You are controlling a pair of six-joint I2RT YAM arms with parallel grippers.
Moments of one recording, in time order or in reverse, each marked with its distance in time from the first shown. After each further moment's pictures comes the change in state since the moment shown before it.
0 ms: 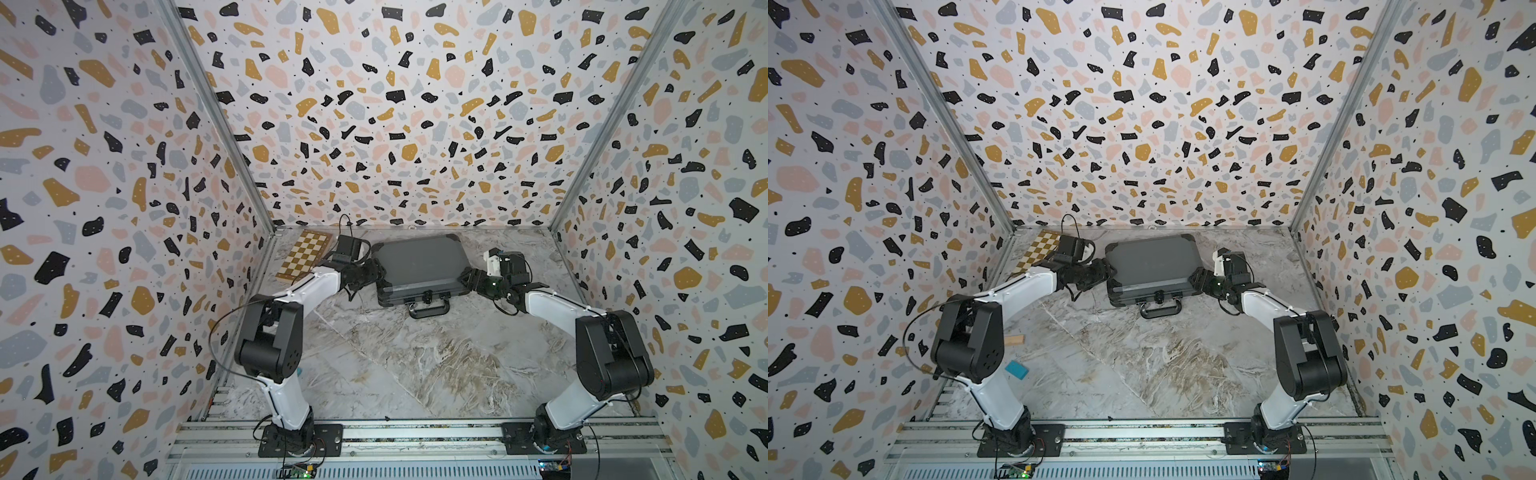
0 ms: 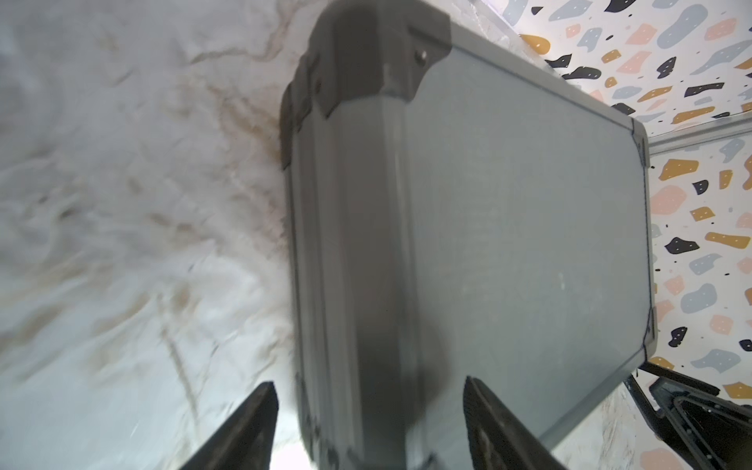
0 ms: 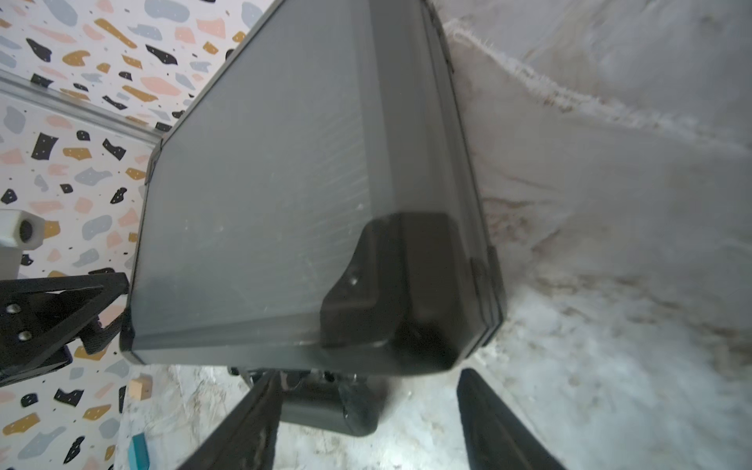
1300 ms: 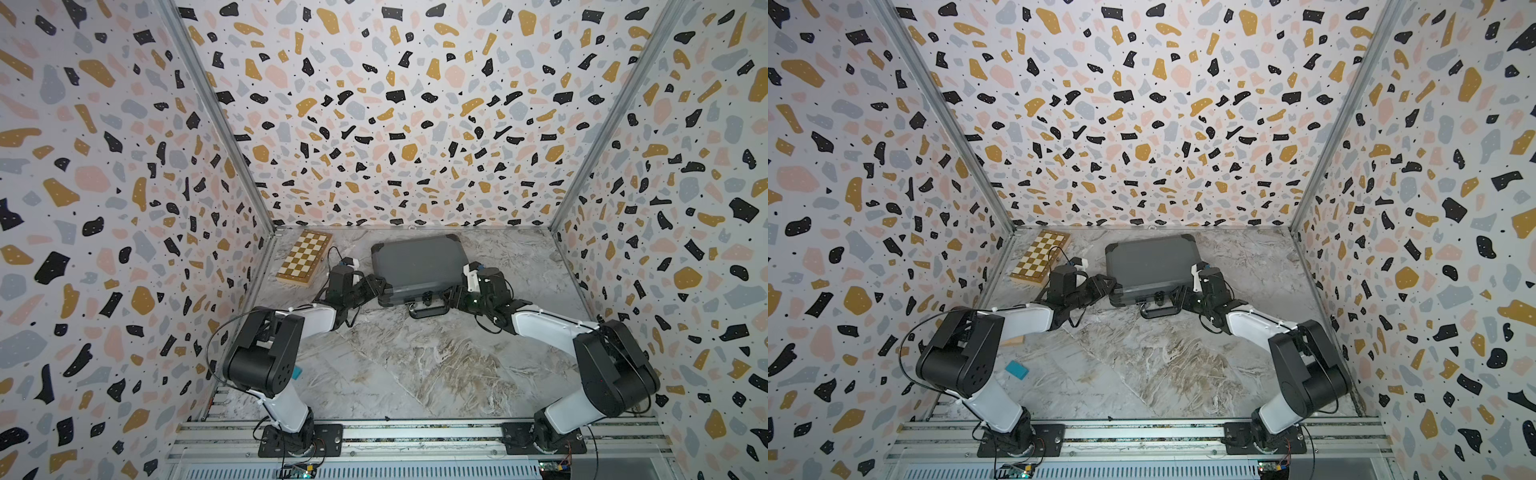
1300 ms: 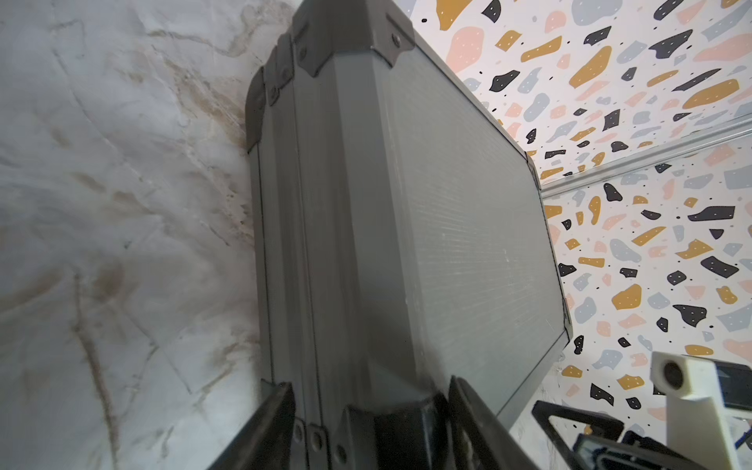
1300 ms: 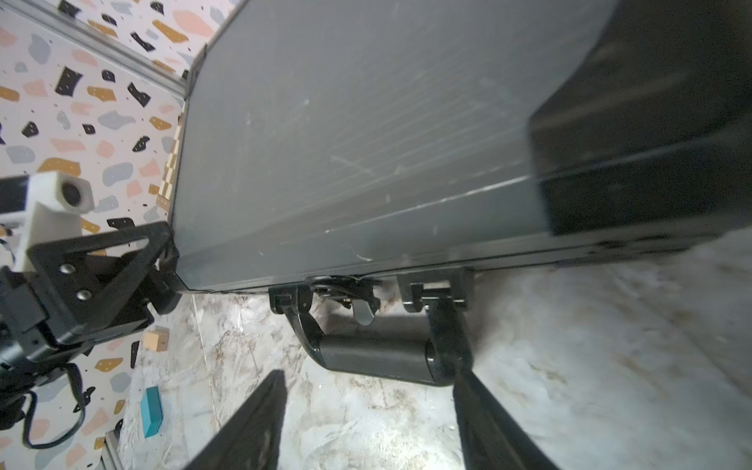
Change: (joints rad) left arm -0.003 -0.050 -0.435 0.710 0.048 -0.167; right arm 0.225 -0.040 -0.140 0.167 0.121 0.101
